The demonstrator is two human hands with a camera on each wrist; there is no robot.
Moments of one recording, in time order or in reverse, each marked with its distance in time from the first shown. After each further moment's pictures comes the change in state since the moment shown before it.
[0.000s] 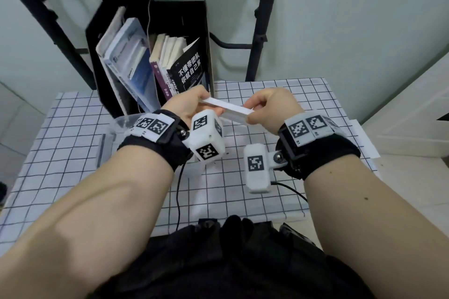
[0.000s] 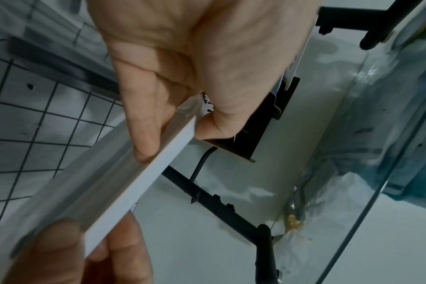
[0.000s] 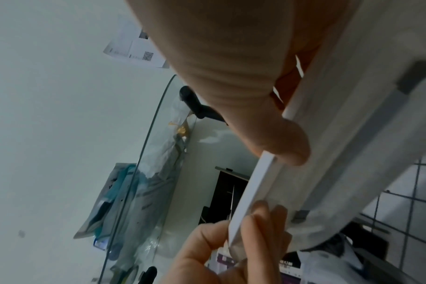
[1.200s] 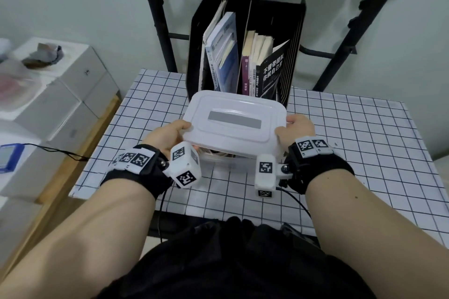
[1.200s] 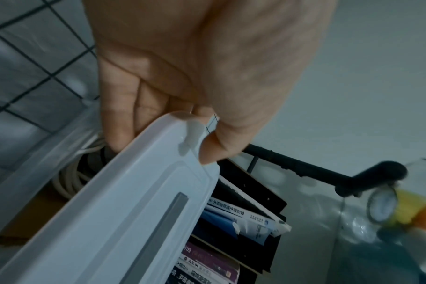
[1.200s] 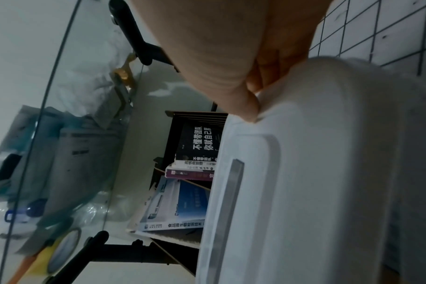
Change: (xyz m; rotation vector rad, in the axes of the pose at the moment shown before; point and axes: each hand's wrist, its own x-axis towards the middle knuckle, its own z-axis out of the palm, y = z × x) left_hand -0.053 -0.042 -0.204 -0.172 0.349 0.059; right_hand 0.019 -0.036 0.131 0.050 0.134 0.187
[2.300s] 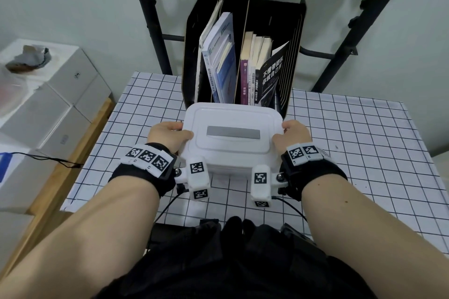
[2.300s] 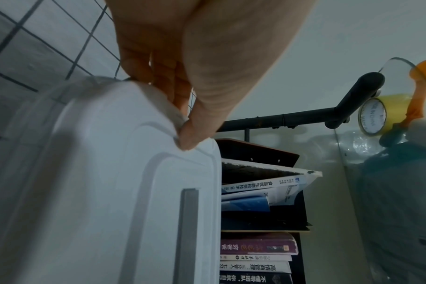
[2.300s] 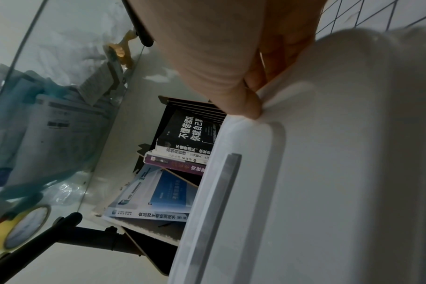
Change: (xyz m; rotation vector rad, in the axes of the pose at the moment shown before) left_hand 0.045 0.003 0.002 0.417 0.178 0.305; right_hand 0.022 0.008 0.019 -0.115 -0.049 0.016
